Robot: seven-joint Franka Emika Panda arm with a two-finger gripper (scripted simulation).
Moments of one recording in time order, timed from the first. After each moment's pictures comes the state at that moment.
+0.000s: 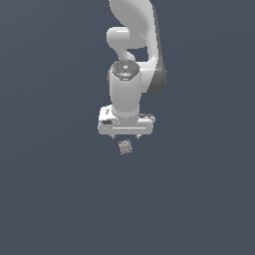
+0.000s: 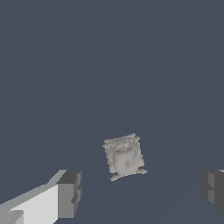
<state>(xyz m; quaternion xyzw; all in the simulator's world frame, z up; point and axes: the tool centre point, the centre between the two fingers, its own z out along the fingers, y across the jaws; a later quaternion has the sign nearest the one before) 0.002 -0.007 0.166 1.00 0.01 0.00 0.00</state>
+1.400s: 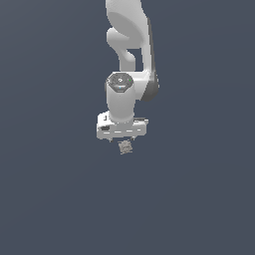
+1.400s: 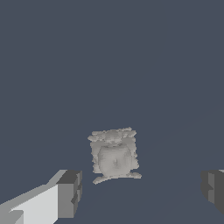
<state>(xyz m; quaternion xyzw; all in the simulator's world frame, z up) -0.014 -0.024 0.125 1.00 0.06 0.00 0.01</state>
